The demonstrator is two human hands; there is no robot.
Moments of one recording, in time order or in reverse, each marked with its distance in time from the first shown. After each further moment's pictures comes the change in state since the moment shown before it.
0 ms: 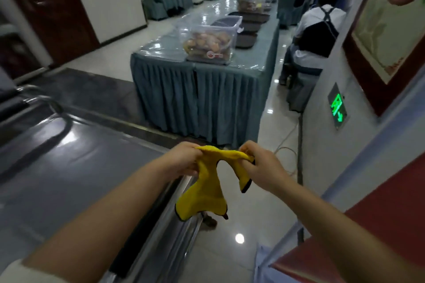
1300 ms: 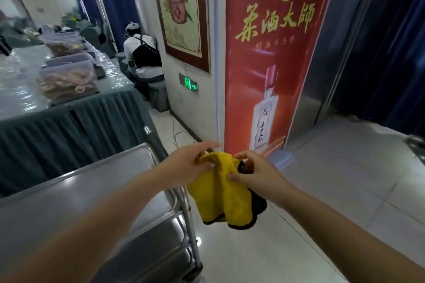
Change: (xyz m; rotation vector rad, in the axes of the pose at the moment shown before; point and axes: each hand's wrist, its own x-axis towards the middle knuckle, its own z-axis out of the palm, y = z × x) left_hand -0.324 -0.169 -0.168 0.747 -0.773 1.149; right_hand -0.380 -0.390 0.250 0.228 0.655 0.663
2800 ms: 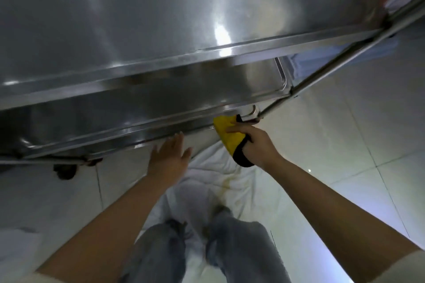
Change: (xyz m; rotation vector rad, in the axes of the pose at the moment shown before) left_hand -0.400 -0.470 0.292 0.046 -0.136 -0.918; right_hand -0.017 0.227 0.558 -0.064 -0.395 0.101
